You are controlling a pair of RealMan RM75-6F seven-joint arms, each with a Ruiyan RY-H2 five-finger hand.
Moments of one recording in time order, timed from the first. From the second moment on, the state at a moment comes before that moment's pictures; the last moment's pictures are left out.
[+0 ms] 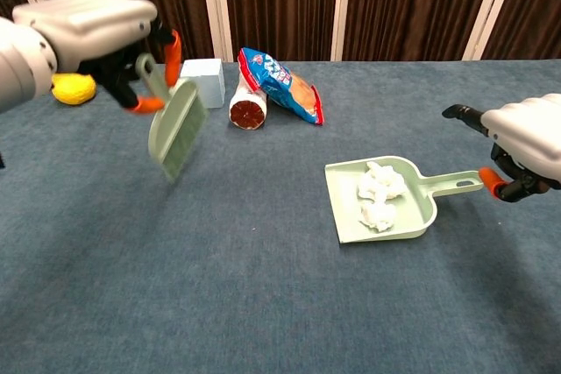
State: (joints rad) left arm -0.74 -1.50 -0.23 -1.80 0.99 1.21 0.85; right arm 0.48 -1.57 0.10 -1.70 -1.07 1.36 -0.91
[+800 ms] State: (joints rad) left arm -0.74 -1.51 -0.30 -1.90 1.06 1.35 0.73; right arm 0.48 -1.50 0.12 -1.77 -1.09 1.38 -0.90
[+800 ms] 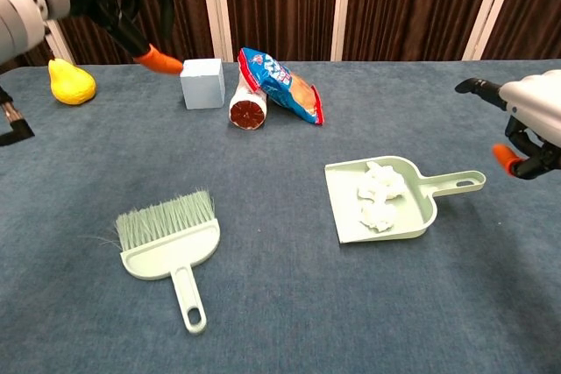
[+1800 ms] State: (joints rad) left arm -0.17 -1.07 0.10 -1.76 1.52 1.65 0.05; right arm 0.25 -1.23 -0.05 -1.74 -1.50 1.59 -0.39
